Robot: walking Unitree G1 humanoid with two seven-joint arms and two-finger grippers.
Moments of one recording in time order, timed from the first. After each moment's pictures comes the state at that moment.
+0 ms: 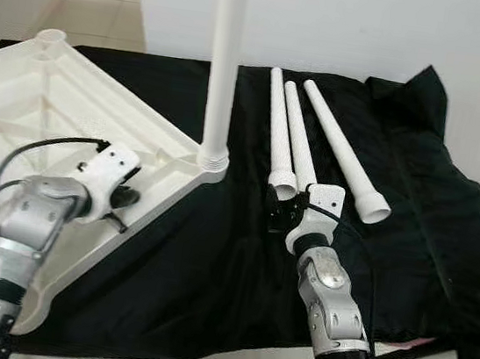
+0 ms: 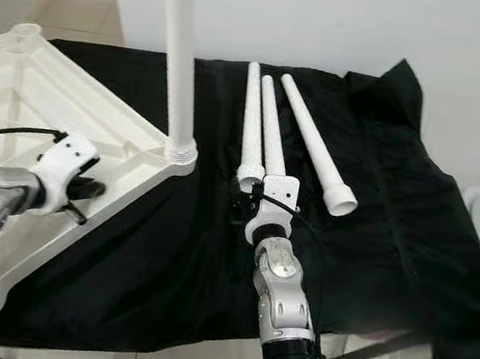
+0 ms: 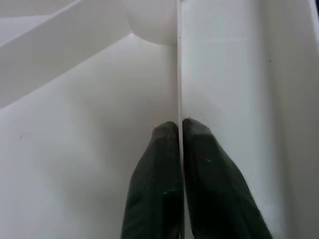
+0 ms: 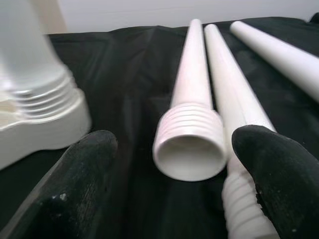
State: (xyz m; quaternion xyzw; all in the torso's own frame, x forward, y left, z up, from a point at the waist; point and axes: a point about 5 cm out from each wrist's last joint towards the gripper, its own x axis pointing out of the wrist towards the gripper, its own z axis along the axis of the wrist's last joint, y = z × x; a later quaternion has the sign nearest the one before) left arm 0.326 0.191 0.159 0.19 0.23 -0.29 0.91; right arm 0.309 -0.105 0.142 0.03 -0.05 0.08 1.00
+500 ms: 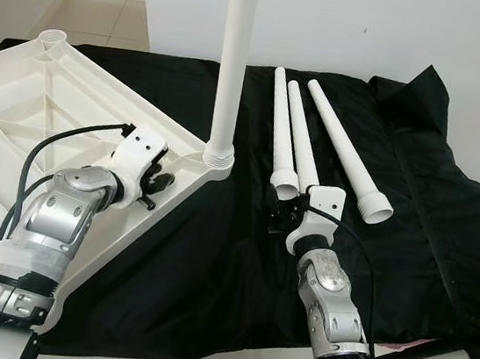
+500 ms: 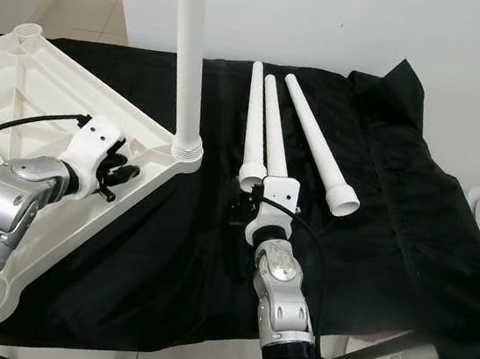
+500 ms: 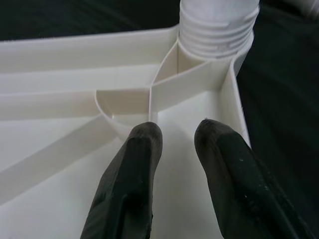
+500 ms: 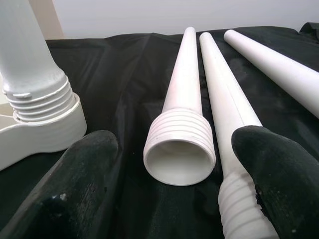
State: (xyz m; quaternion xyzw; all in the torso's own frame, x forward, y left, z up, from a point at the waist) left arm 0.337 0.165 0.184 0.16 0.12 -0.30 0.93; right arm 0.307 -0.105 0.143 0.03 -0.07 0.08 0.99
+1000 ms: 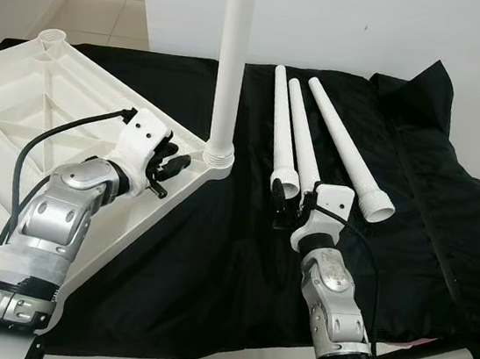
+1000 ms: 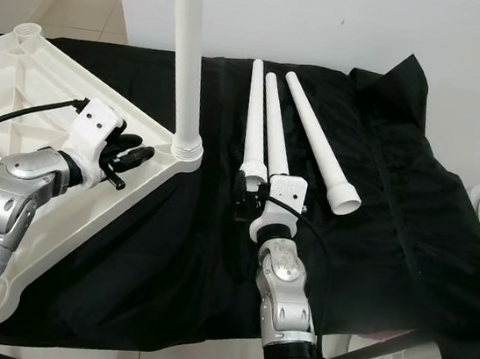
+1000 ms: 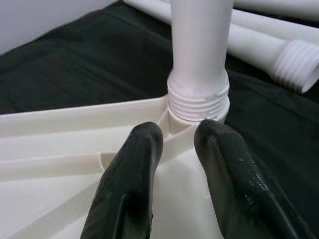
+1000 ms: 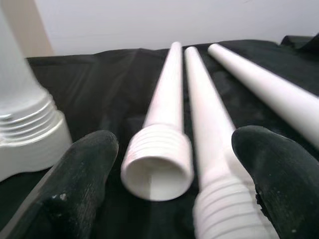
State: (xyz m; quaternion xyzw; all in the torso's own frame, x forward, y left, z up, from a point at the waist) left arm 0.334 0.161 0.203 0.15 0.02 -0.32 0.94; right arm 0.308 -0.120 0.150 0.03 -0.10 0.05 0.99
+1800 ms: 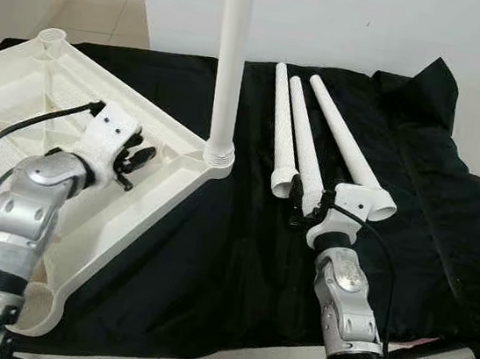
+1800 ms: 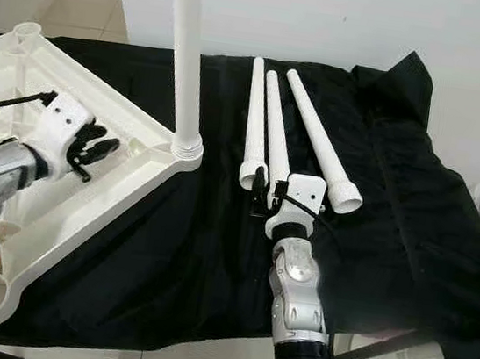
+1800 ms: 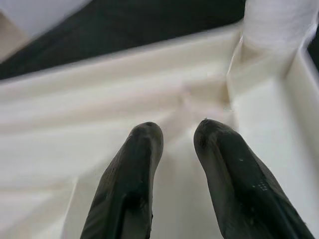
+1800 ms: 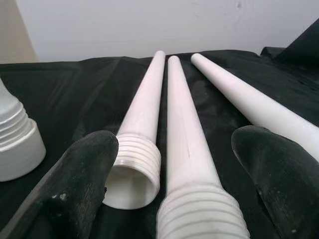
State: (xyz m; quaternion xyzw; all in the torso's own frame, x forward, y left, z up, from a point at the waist) left arm 0.328 0.220 0.191 0.24 0.07 -0.26 0.93; right arm 0.308 -0.137 0.154 0.01 -0.11 0.02 0.99
